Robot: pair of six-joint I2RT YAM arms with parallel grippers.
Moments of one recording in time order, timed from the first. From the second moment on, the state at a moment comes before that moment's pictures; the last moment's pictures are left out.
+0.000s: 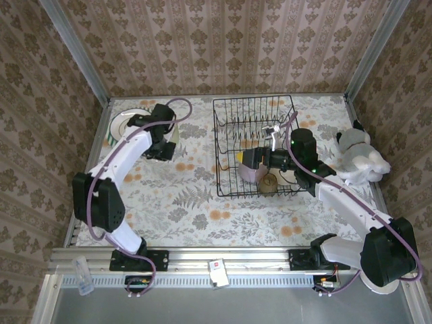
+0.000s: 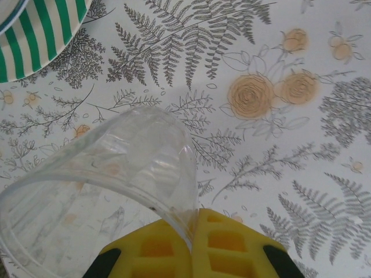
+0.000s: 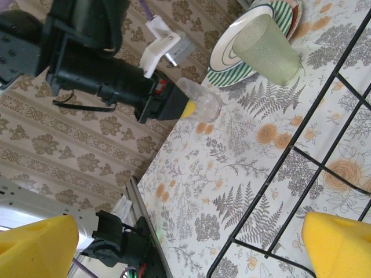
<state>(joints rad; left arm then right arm) -0.37 1.65 1.44 -1.14 -0.16 -0.08 0.35 1.18 0.77 0.09 -0.78 0.60</state>
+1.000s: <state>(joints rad) -0.24 1.94 1.57 -1.05 -0.14 -0.08 0.36 1.18 0.77 0.06 -0.76 0.58</state>
